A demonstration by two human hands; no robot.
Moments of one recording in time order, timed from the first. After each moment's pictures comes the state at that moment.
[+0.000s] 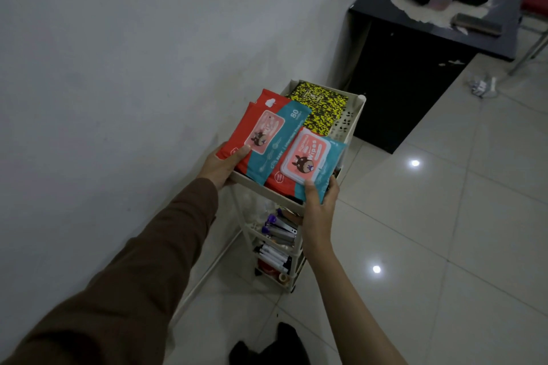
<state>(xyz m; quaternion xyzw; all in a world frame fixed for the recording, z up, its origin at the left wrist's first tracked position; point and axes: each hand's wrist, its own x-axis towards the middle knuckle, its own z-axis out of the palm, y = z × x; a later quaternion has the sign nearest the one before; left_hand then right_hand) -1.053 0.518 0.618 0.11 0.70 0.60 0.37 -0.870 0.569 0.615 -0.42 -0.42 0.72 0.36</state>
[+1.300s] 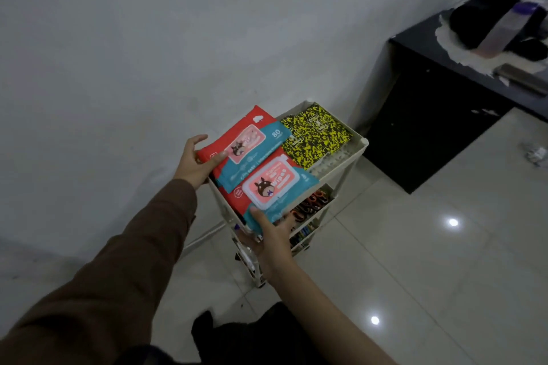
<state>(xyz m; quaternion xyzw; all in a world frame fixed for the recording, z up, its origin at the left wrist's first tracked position) -0.951 0.484 0.637 0.03 0.75 0.63 0.17 -0.779 0.566 0.625 -0.36 -0.31 0.88 0.10</state>
